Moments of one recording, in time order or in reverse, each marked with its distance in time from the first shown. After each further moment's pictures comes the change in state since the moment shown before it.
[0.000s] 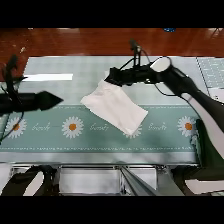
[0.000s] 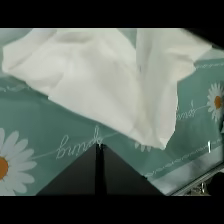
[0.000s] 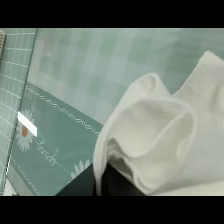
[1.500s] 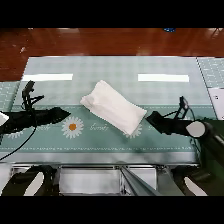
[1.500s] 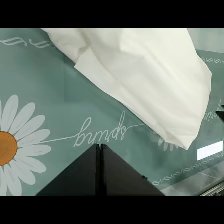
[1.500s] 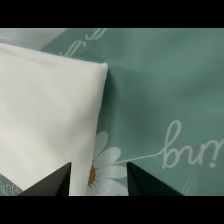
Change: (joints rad) left arm -0.037 0.033 -0.249 -0.021 0.179 0.006; right arm -0.180 0.733 -1.005 -0.380 -0.219 0.634
